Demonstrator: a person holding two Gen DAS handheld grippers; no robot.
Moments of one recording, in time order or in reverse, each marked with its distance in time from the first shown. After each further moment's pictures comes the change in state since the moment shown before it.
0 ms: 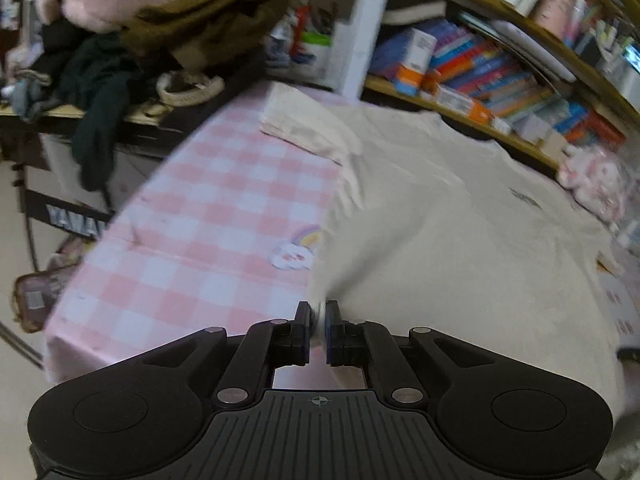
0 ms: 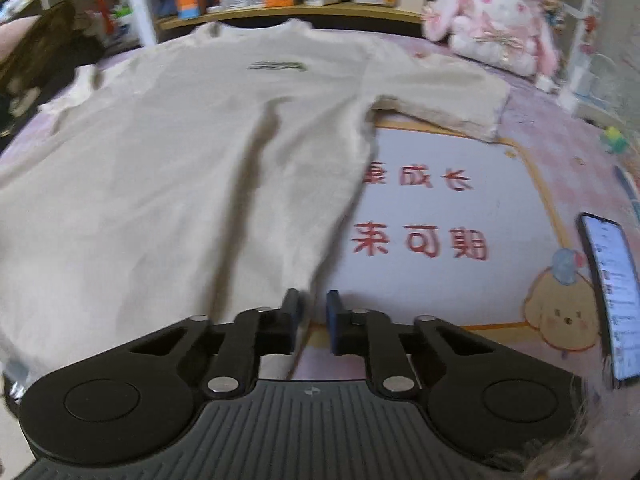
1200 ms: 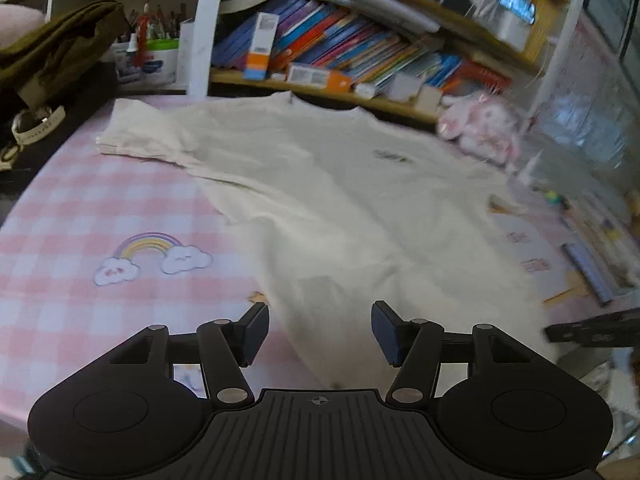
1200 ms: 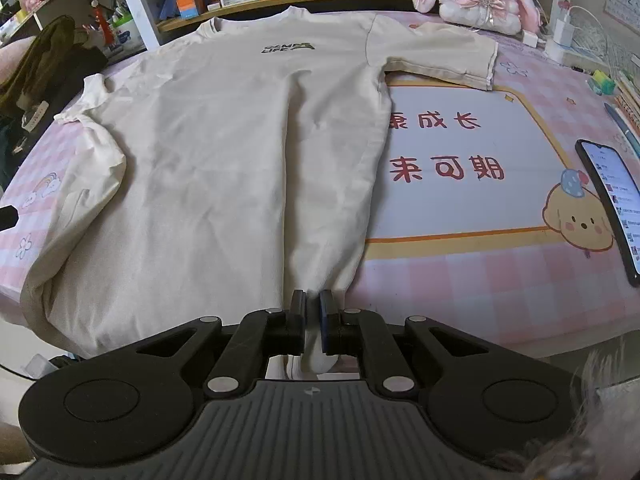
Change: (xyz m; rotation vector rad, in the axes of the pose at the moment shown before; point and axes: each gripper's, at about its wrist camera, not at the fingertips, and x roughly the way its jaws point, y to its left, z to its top) left arm 0.017 -0.084 -0.006 0.278 -0.001 -0.240; right arm -0.026 0.029 -0.039 0.103 0.024 0.073
